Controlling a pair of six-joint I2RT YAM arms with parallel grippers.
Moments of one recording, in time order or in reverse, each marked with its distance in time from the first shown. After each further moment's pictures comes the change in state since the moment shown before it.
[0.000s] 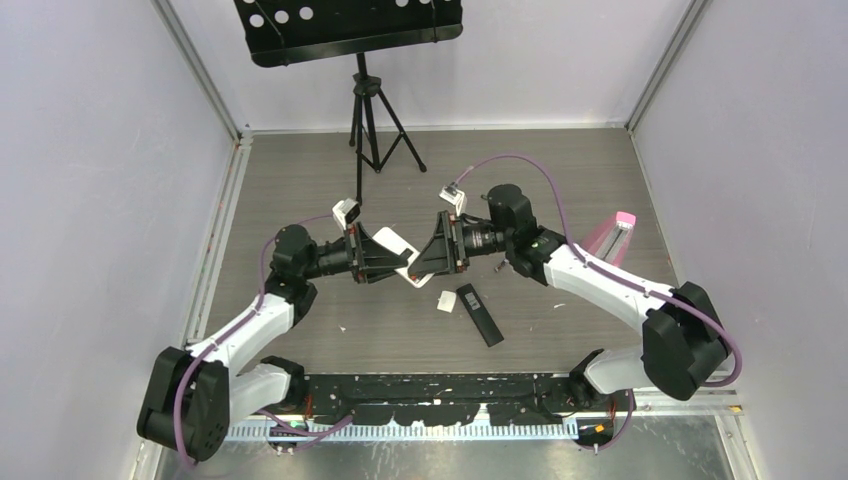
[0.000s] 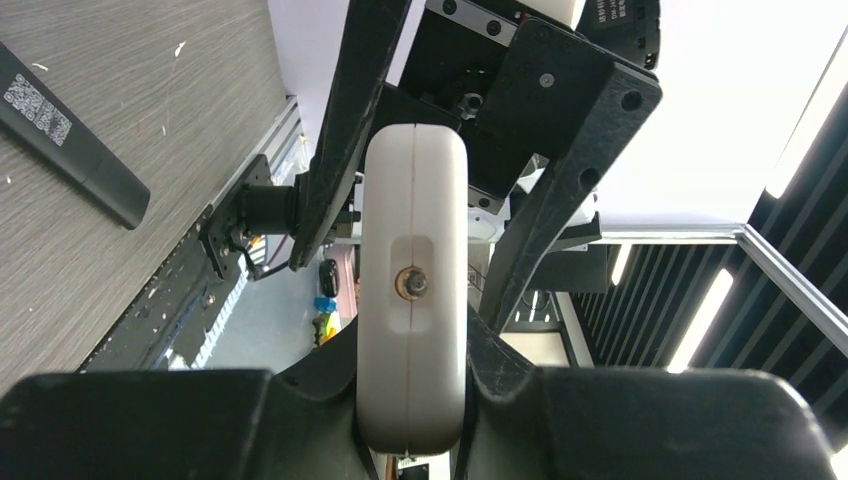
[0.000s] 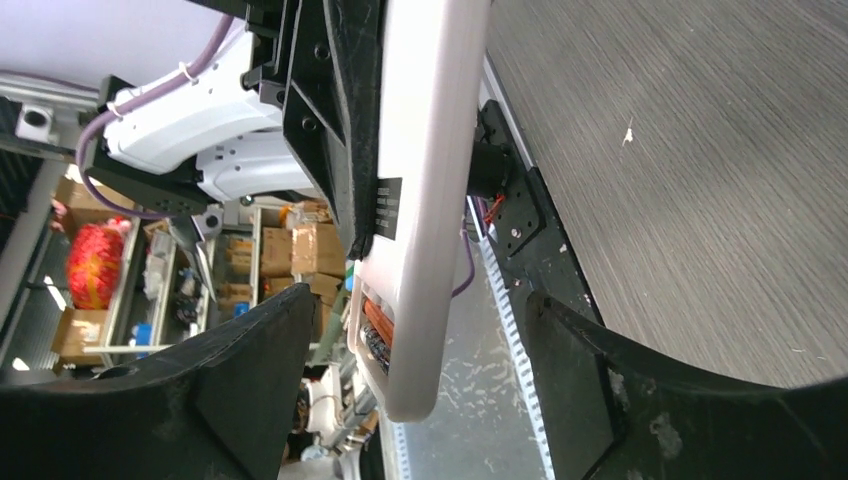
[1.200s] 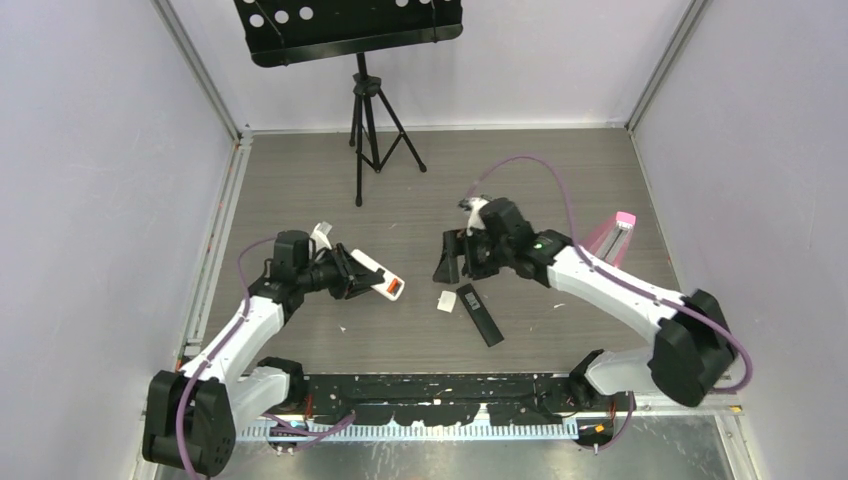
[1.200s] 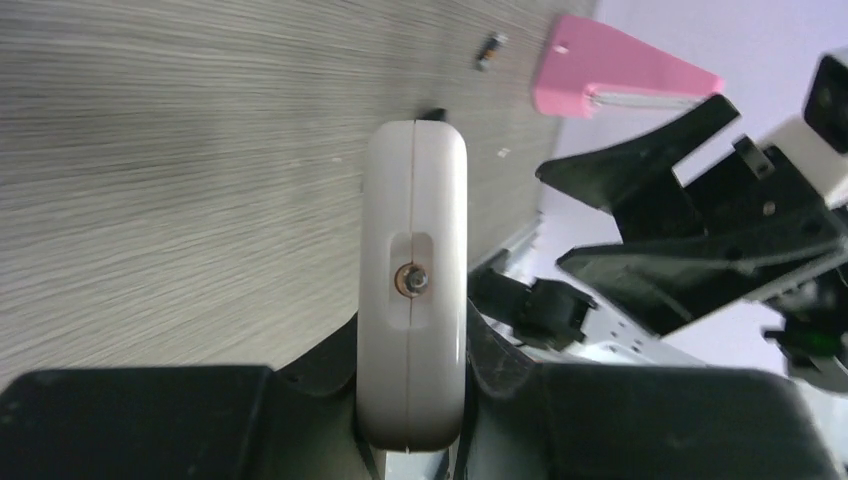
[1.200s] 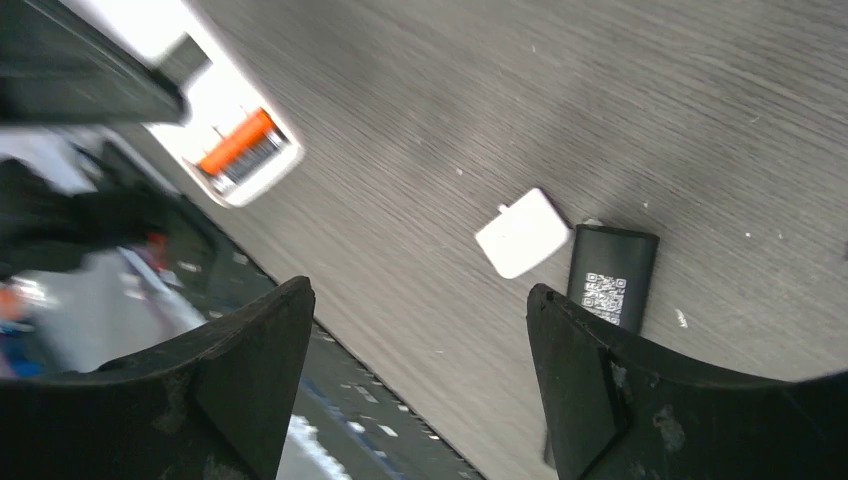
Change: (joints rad) left arm 0.125 -0.081 0.021 -0.761 -0.298 0.557; right arm 0.008 -0.083 -0.002 -0.462 0.597 -0.330
